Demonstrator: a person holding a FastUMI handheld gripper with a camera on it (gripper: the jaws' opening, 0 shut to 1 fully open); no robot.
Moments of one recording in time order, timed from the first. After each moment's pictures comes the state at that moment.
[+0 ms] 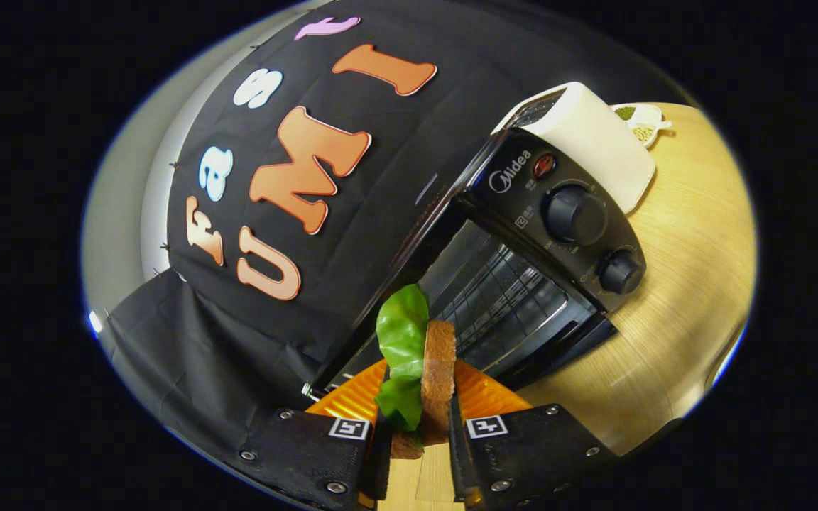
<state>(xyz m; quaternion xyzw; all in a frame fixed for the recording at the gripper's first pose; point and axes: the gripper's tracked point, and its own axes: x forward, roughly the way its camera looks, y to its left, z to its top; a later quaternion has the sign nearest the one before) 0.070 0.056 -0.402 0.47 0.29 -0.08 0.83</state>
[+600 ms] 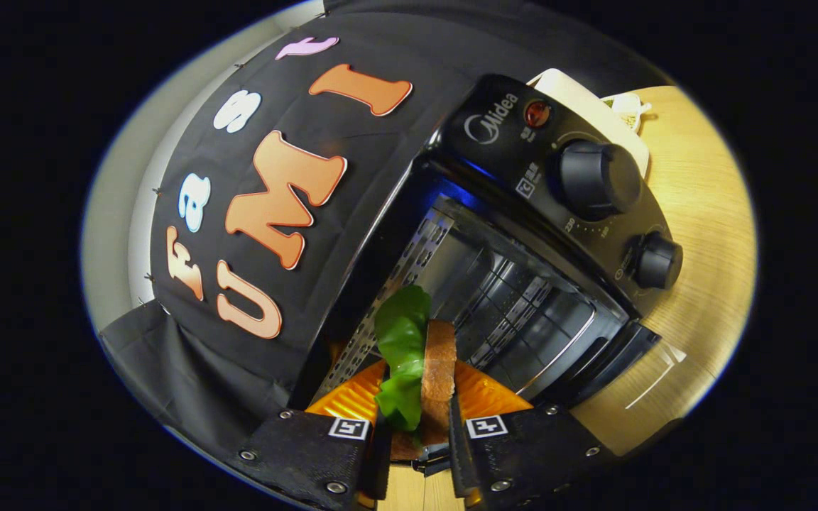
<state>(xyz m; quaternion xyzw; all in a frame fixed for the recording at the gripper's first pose) 0.110 0.052 -0.443 0.48 0.23 -0.15 0.83</state>
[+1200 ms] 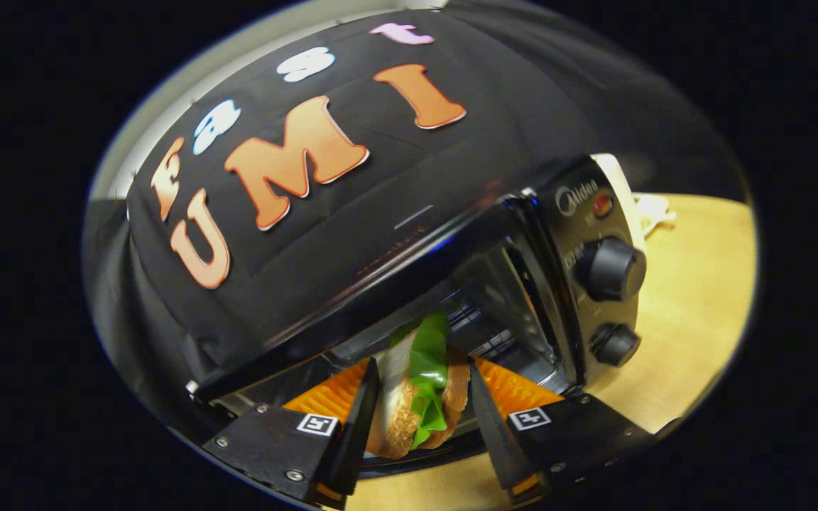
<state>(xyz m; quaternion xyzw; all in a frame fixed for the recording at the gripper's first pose) 0.102 0.013 -0.444 0.17 0.27 -0.20 0.93</state>
